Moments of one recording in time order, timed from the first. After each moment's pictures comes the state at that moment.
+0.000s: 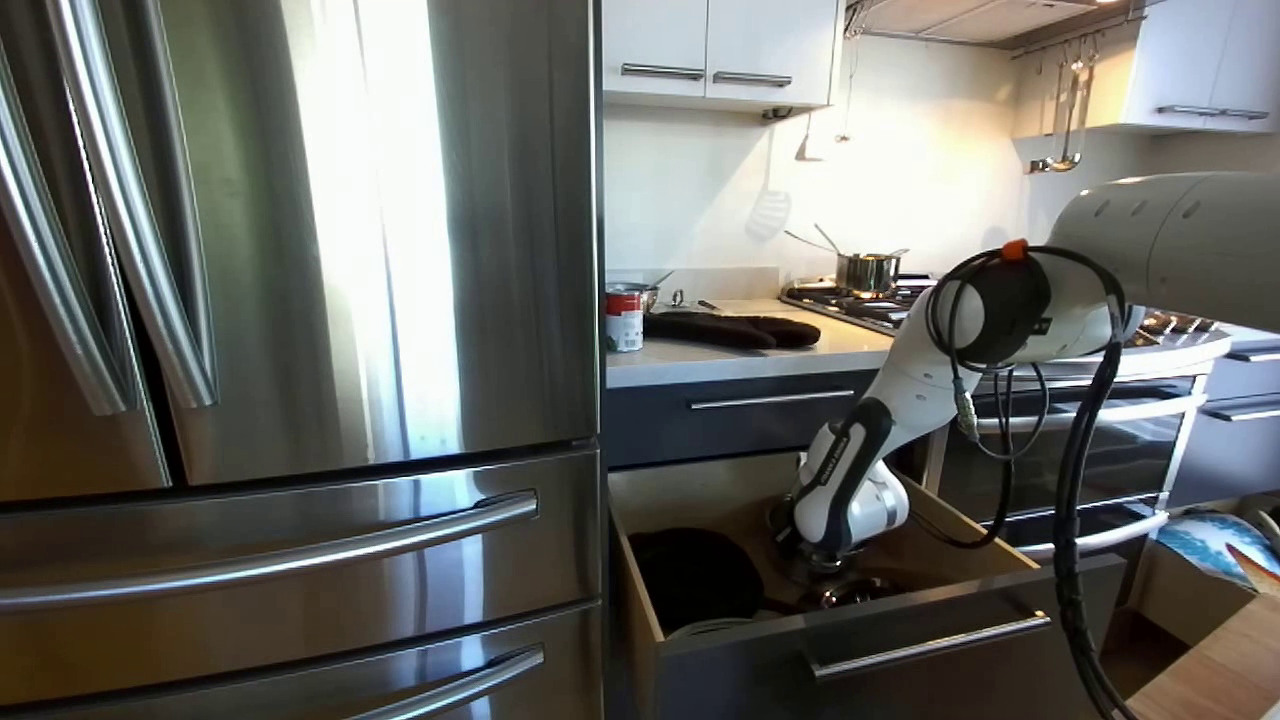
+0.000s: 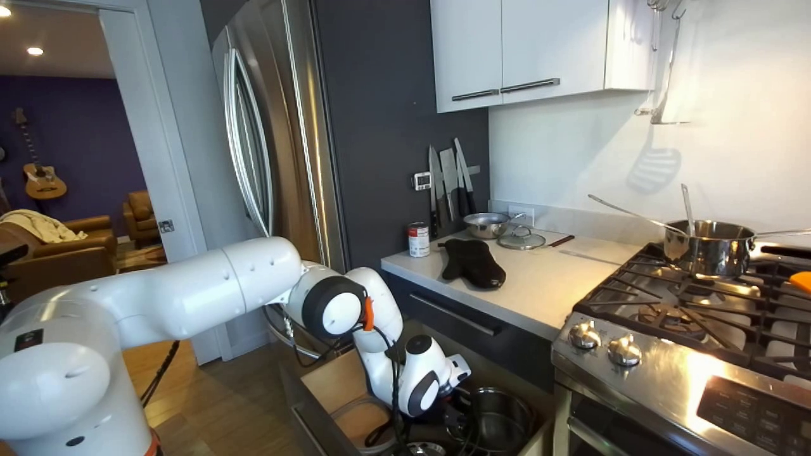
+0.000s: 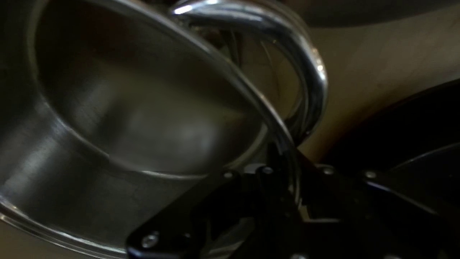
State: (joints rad) arm -0.17 1.48 0.01 -1.33 -0.18 3.24 -0.20
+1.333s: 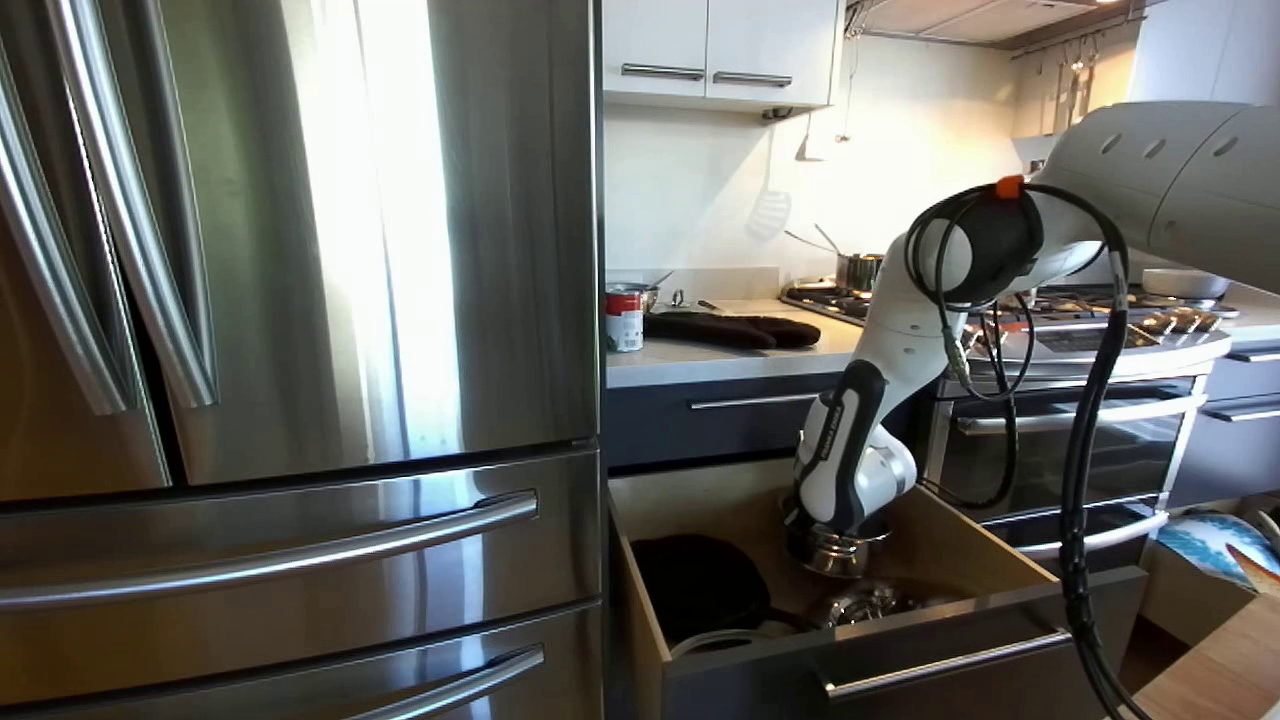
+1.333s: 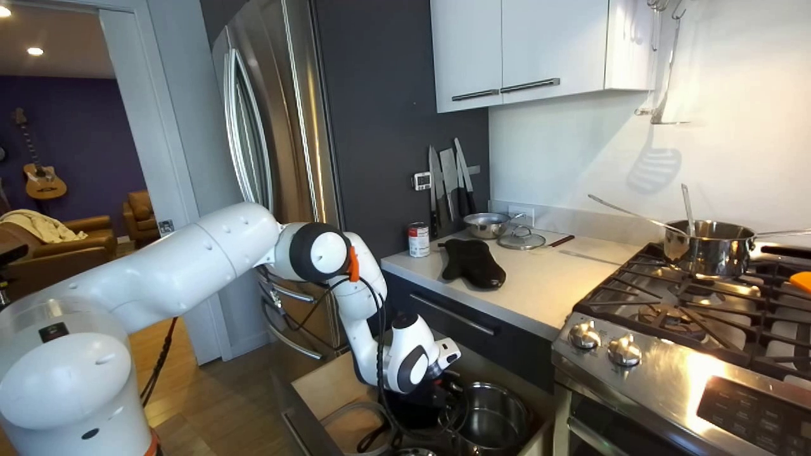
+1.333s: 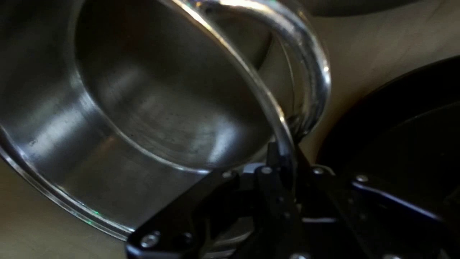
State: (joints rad) arm 0.00 1.25 -0.15 -1.63 -0.12 3.24 -0.10
